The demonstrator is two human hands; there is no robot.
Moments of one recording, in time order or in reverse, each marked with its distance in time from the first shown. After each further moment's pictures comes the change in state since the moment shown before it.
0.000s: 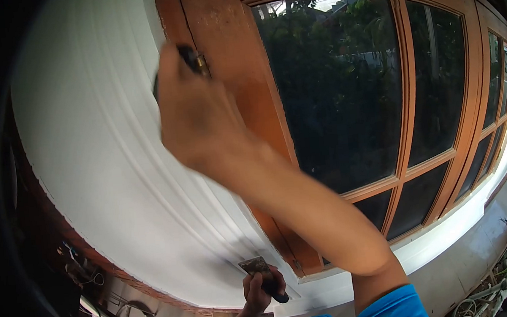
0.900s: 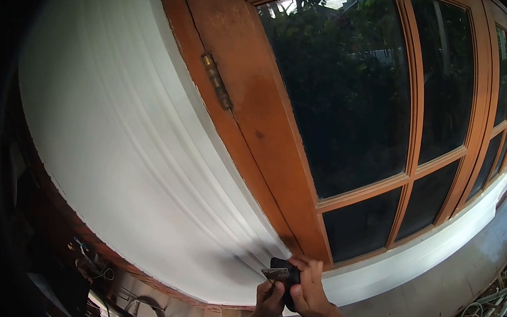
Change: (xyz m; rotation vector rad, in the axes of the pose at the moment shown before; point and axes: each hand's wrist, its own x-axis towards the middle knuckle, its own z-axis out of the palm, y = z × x) left_hand -0.035 -0.002 0.010 0.178 0.052 -0.127; right_hand -0.347 -0.020 0.006 0.272 -0.185 0.557
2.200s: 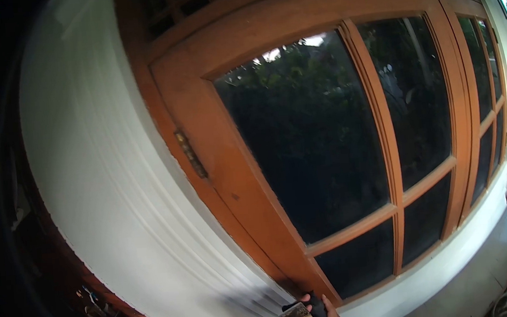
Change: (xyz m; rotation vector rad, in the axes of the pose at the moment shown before) left_hand 0.030 -0.044 0.036 0.000 0.009 0.172; right_hand -0.045 0.041 0.004 0.562 0.193 0.153
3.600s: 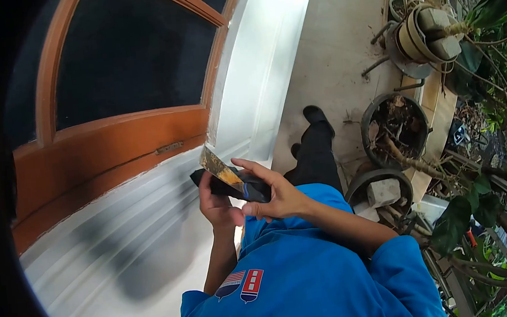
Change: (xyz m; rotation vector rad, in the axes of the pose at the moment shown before) left_hand -0.039 -0.065 -0.113 -0.053 -0.618 -0.477; right_hand -0.139 0.066 0.075 0.367 0.688 0.375
